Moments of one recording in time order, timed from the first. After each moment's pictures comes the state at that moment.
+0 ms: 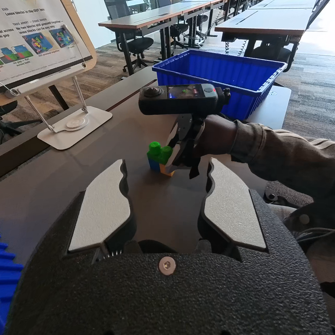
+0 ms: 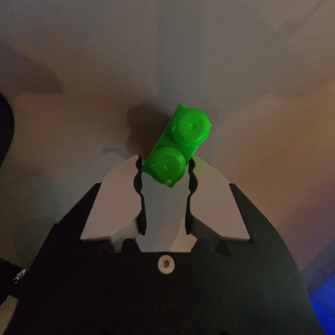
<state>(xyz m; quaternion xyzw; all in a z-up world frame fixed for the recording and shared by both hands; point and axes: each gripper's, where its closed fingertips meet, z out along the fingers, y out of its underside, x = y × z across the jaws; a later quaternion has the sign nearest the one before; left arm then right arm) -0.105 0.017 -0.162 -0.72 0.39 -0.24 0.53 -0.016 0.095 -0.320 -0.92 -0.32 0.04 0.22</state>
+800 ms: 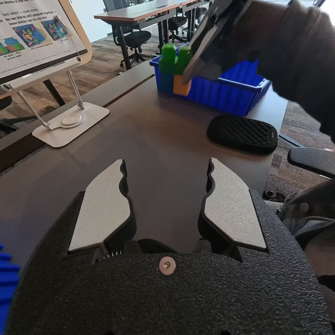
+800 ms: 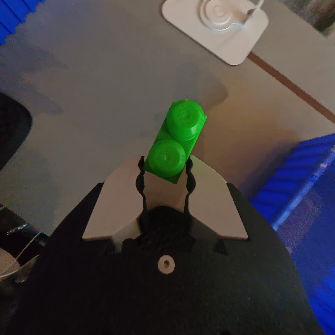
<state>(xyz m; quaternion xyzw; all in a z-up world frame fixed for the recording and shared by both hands) -0.101 0.017 -0.167 -0.72 0.39 -0.24 0.52 0.094 0.124 -0.186 -0.89 -0.32 0.08 0.31</state>
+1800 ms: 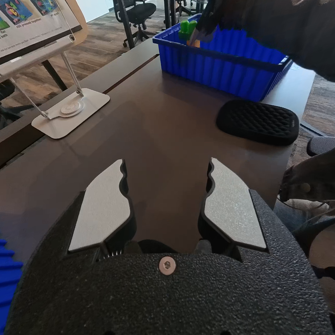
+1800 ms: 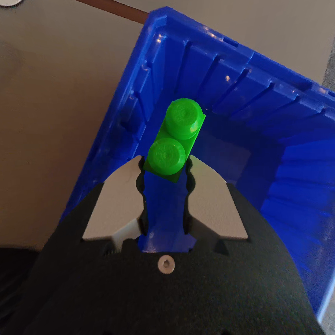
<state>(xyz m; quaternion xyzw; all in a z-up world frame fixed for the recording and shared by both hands) -0.088 0.030 -0.190 -0.74 0.40 -0.20 0.49 0.356 0.269 -0.263 -0.95 -0.16 0.01 0.28</state>
